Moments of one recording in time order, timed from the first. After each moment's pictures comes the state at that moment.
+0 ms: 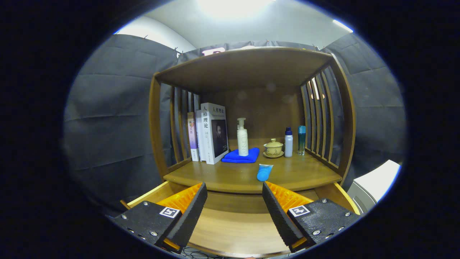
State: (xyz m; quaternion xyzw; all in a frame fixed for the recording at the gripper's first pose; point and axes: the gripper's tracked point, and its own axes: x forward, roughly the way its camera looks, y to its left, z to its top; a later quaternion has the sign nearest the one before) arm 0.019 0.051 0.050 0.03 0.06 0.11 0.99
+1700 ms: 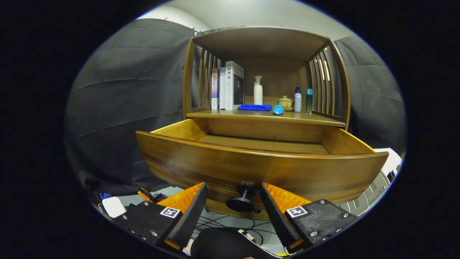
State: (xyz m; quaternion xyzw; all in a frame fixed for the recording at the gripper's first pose) arm -0.087 0.068 -0.098 -0.02 0.16 0.13 0.98
